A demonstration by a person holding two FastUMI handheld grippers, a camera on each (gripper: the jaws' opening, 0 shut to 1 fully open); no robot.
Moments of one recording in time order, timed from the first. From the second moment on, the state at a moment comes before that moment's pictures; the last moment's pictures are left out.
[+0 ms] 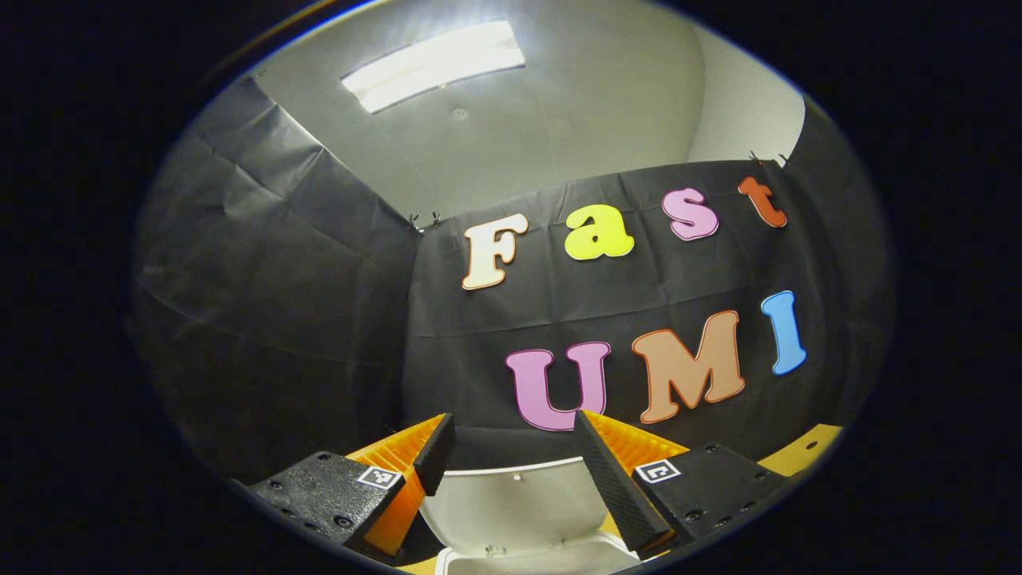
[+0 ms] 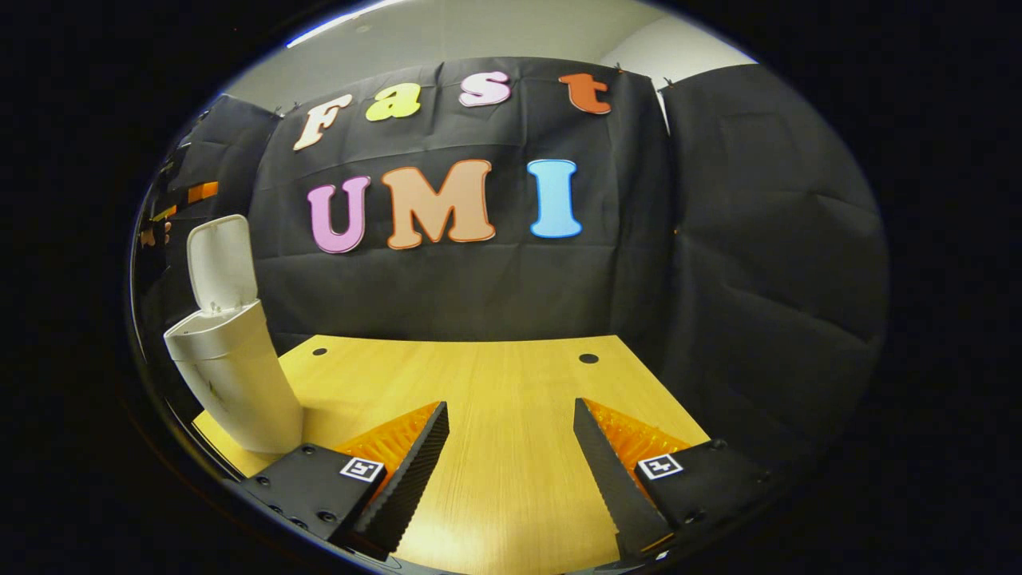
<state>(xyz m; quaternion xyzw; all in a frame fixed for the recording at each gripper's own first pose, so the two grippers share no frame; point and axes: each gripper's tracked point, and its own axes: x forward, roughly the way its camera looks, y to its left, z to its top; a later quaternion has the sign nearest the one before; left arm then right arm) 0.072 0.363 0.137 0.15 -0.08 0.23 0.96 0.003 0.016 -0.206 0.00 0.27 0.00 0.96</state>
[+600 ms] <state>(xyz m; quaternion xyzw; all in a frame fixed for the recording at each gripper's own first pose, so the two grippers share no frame) 0.116 0.396 0.077 0.11 0.00 0.23 0.97 0.004 0.006 -0.201 -0.02 0.27 0.00 0.96</state>
